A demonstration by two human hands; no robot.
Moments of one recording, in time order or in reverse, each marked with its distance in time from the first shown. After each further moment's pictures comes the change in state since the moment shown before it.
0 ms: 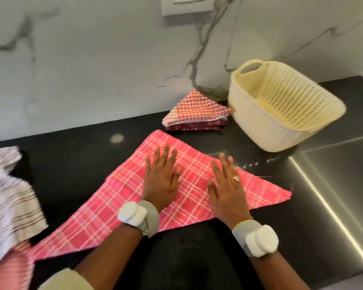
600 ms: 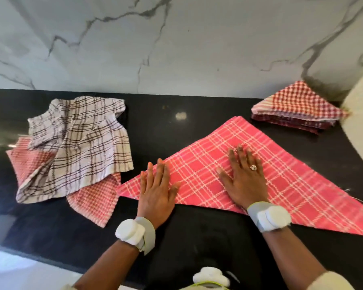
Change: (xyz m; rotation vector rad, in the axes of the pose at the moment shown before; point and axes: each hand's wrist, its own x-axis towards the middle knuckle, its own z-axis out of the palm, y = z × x) left_hand -0.166 -0.103 -0.025 0.179 0.005 -0.508; right_hand 0.031 -0.087 0.073 -0.206 -0.374 -0.233
